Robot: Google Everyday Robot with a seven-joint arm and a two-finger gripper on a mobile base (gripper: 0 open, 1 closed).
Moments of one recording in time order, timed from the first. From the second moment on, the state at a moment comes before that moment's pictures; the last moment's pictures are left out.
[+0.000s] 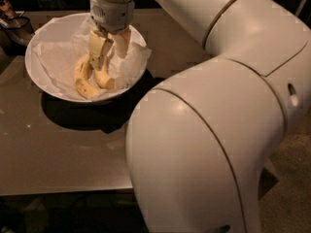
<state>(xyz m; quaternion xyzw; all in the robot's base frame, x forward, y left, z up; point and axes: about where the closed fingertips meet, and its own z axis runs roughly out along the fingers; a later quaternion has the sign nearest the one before) 0.616 0.101 0.918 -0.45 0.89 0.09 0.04</state>
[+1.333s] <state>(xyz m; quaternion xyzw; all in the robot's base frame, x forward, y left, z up) 0.616 0.101 0.918 -0.45 0.89 0.09 0.04</state>
